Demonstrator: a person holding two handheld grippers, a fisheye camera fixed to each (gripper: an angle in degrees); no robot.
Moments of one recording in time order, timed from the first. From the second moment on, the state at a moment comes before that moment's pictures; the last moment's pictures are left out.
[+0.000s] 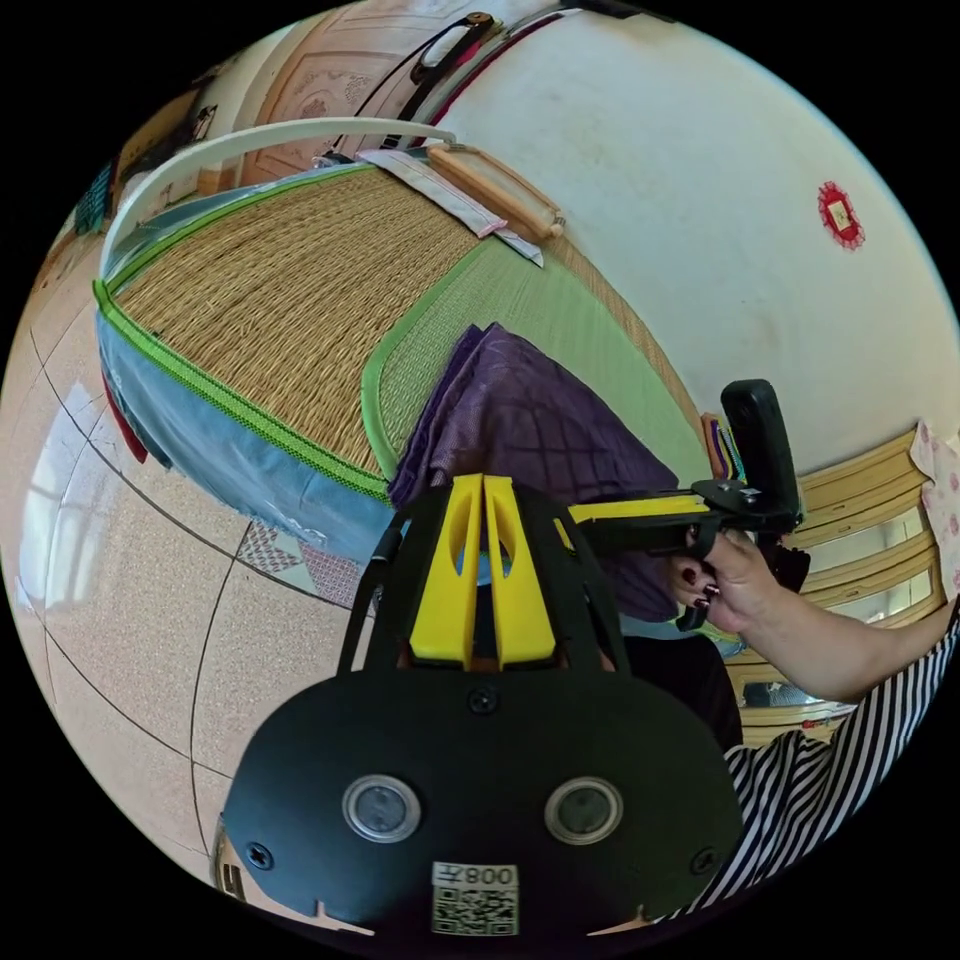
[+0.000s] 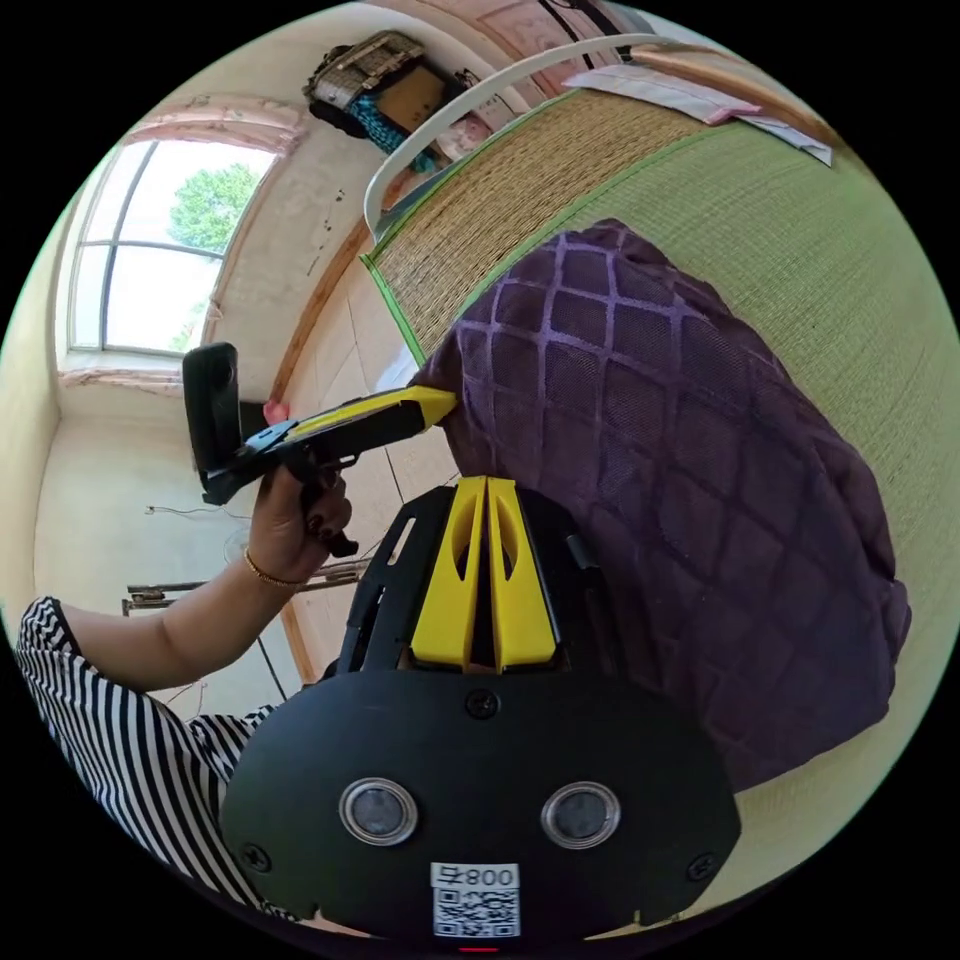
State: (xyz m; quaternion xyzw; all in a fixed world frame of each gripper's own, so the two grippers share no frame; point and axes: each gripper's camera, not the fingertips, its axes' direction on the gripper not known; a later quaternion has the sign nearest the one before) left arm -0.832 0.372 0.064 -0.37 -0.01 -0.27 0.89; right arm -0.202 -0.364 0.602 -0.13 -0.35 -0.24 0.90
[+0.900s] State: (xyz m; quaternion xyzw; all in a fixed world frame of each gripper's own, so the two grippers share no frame) left arm -0.535 0.319 0.195 -0.53 0.25 0.00 0.81; right arm 0.116 -0.313 0.514 -0.03 -0.23 -0.01 0.97
